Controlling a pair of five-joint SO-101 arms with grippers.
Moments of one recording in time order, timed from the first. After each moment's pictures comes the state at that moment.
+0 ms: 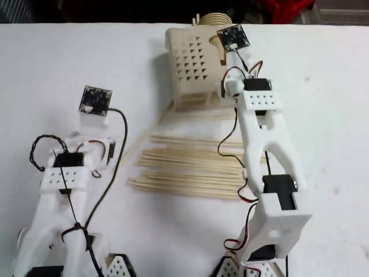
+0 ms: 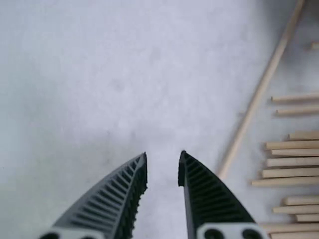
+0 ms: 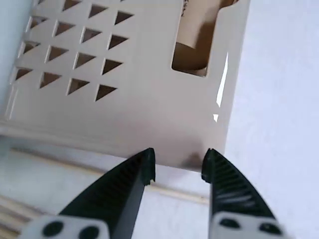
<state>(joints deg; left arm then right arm) -9.5 -33.5 60.7 38.7 -13.3 -5.6 16.8 -1.3 49.1 17.9</state>
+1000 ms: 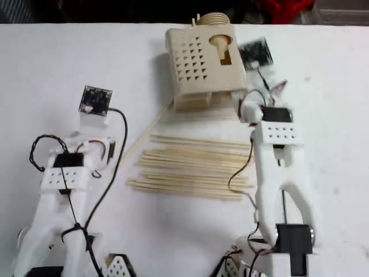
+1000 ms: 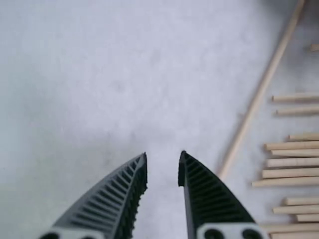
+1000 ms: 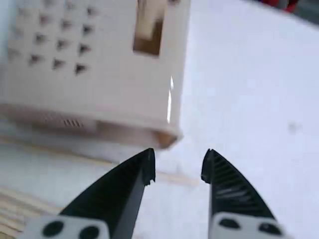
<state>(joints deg) -9.5 -33.5 60.7 38.5 -13.3 -2.3 -10.9 24.7 38.1 19.9</state>
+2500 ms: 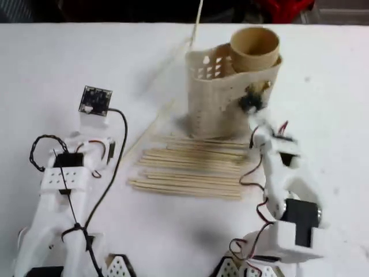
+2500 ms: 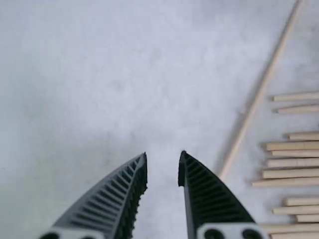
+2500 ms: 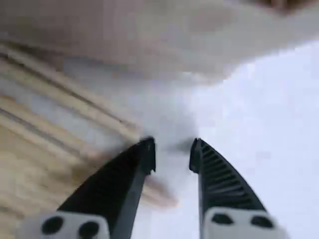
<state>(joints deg) -9.5 -33.5 60.8 38.5 -13.3 7.7 1.4 43.2 30.9 40.2</state>
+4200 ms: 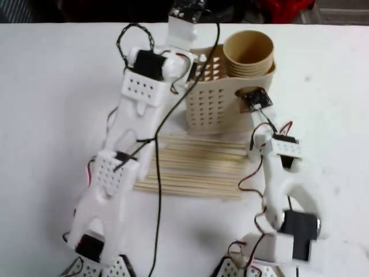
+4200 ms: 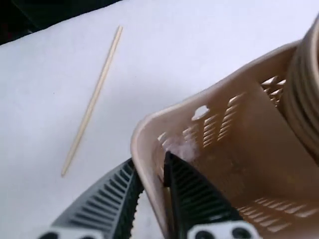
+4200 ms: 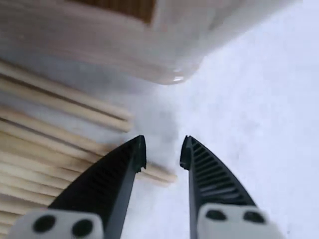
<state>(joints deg) 16.2 54.7 -87.0 93.8 0.3 9.1 -5.6 44.7 34.9 29.6</state>
